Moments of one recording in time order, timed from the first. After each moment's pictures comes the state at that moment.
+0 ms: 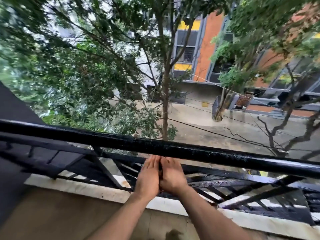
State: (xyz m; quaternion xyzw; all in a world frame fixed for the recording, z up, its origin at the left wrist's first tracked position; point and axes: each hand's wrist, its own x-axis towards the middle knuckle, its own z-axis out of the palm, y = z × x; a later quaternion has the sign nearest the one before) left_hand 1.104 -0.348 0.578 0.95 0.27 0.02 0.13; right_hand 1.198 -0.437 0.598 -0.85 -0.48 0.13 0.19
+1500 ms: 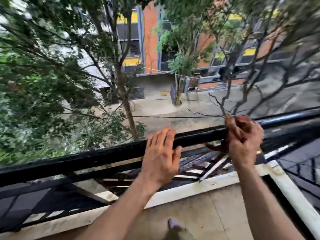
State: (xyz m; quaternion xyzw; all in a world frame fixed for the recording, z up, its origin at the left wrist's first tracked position) left_hand 1.137 -0.372 0.715 0.95 0.04 0.21 0.22; right_hand 1.284 -0.586 0.709 -0.81 -0.07 -0.23 0.54
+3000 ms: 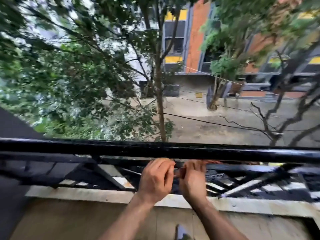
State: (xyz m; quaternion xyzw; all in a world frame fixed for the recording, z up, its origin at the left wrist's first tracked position) left_hand 1.102 -0.362 0.646 0.91 0.11 0.30 0.25; right_hand 1.205 -0.480 0.577 -0.92 -0.29 -0.01 0.27
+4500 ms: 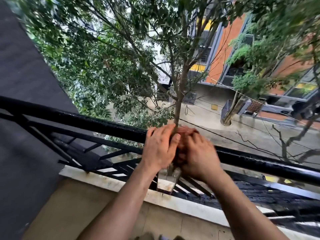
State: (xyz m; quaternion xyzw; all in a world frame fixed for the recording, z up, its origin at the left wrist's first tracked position) left_hand 0.953 -0.114 0.701 0.90 0.28 0.24 0.22; right_hand 1.062 -0.246 0.720 -0.85 -0.52 0.00 0.03
